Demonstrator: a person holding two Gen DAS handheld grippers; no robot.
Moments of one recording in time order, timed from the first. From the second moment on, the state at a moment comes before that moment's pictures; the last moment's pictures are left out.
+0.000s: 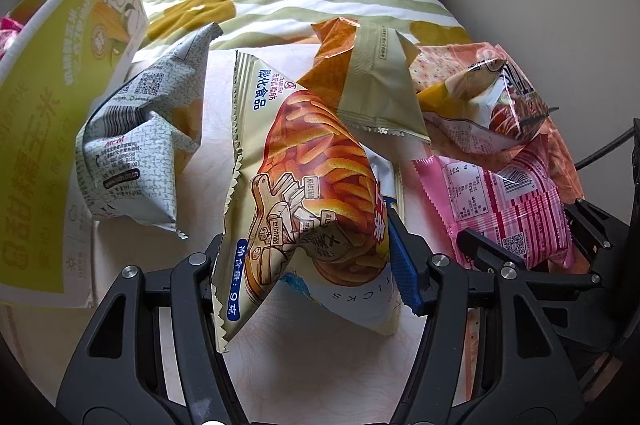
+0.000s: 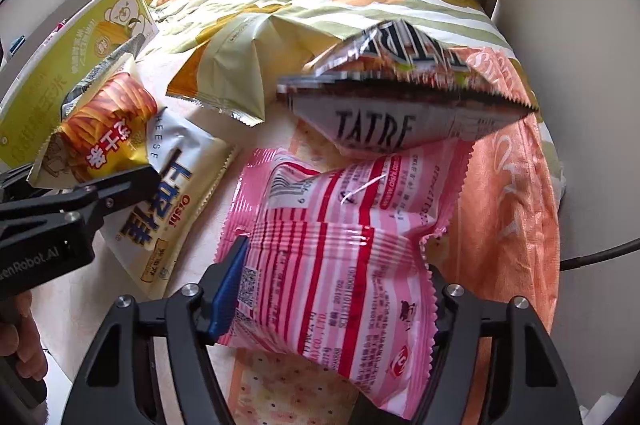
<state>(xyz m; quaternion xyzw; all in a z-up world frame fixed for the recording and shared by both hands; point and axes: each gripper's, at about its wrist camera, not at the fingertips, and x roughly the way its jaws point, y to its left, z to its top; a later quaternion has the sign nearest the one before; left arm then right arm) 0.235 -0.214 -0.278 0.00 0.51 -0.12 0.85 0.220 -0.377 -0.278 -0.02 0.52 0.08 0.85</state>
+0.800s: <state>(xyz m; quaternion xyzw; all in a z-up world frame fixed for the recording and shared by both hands) 0.192 -0.160 -0.149 -0.02 0.43 -0.10 0.90 0.184 -0.341 -0.174 -0.02 0.46 0.13 0.88</state>
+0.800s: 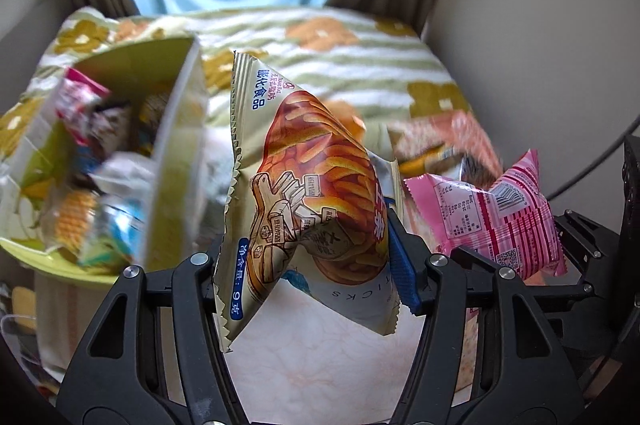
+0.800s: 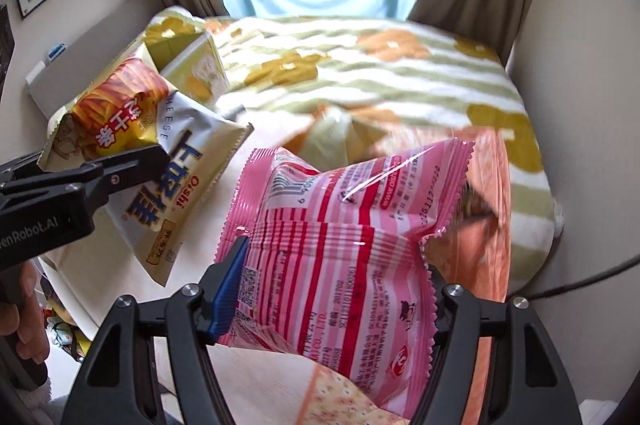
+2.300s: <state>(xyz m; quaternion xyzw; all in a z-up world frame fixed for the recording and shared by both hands) 0.276 0.127 -0.167 0.00 0.51 -0.03 0.86 0.291 -0.061 -0.122 -0.05 0.45 0.17 0.87</state>
